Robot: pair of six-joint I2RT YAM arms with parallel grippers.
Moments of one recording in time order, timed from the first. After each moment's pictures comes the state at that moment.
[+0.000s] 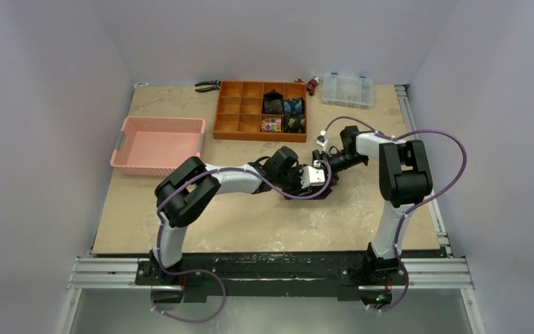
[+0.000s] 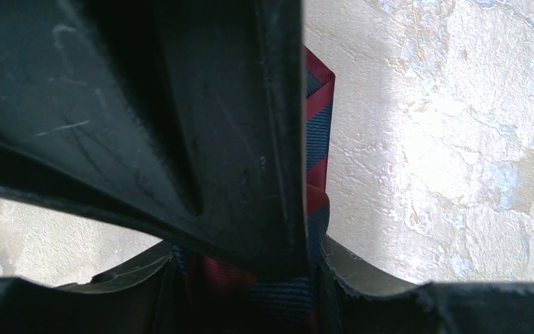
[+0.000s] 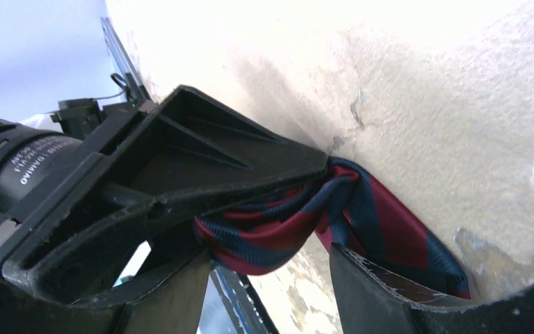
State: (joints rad) left arm -0.88 2.01 1.19 0.03 0.35 0.50; right arm 0.11 1.96 1.18 -0.83 -0.99 -0.18
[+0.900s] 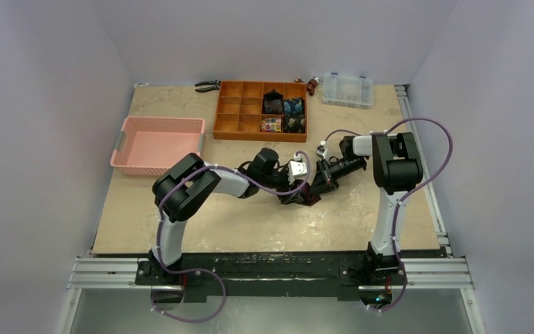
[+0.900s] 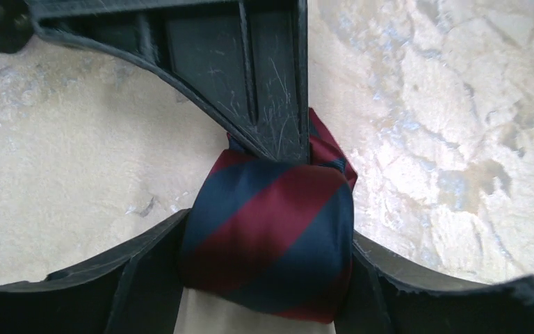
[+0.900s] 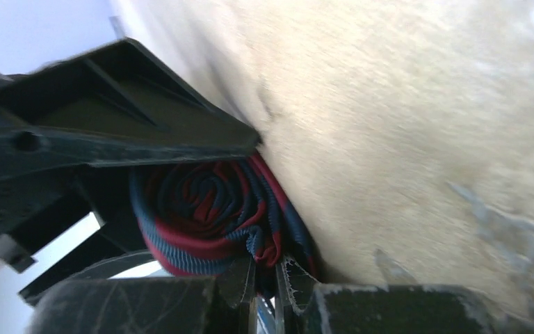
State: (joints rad) left arm -0.78 2.02 1.01 0.43 0.60 0.27; right arm 0.09 2.14 1.21 -0.87 -1.02 -0.19
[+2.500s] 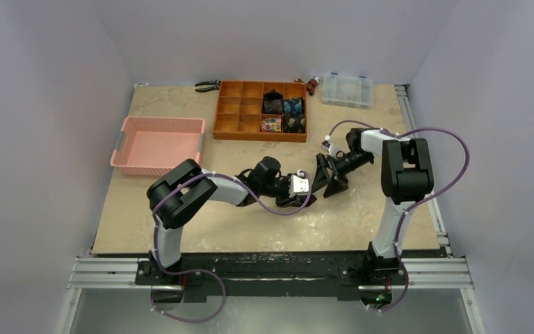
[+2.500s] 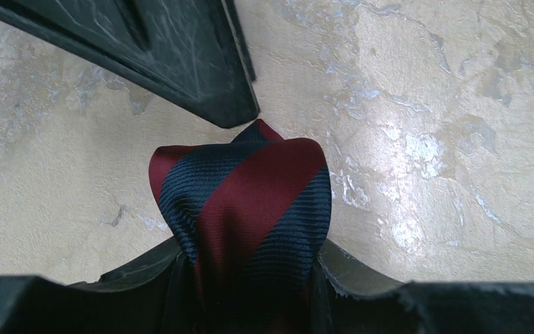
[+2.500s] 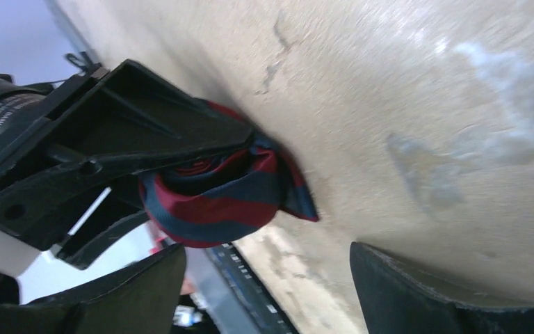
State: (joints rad) left arm -0.84 1.95 0.91 0.46 0.54 0.48; right arm 0.06 1.99 1.26 -1.04 -0.81 -0.31
